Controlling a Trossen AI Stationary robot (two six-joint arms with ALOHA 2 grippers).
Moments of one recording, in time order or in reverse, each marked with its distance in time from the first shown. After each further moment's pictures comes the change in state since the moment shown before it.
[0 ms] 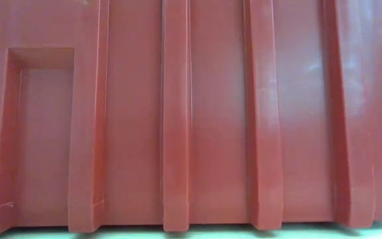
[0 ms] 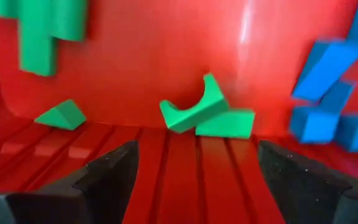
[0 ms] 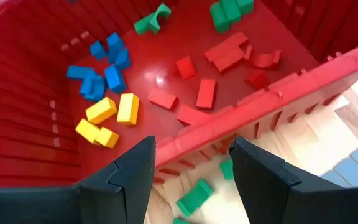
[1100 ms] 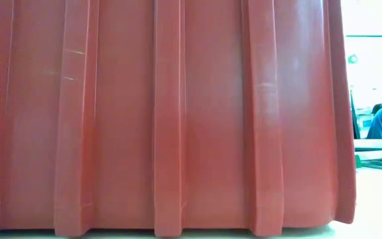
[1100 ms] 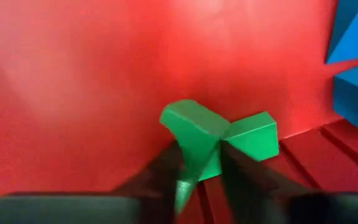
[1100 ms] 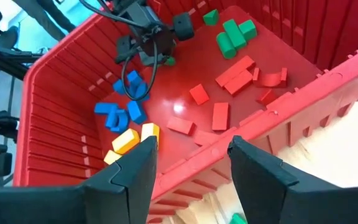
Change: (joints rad) left arm 0.000 0.130 -0.304 0.258 0.077 0.439; right arm 0.001 0.000 0.002 0.145 0.017 0.146
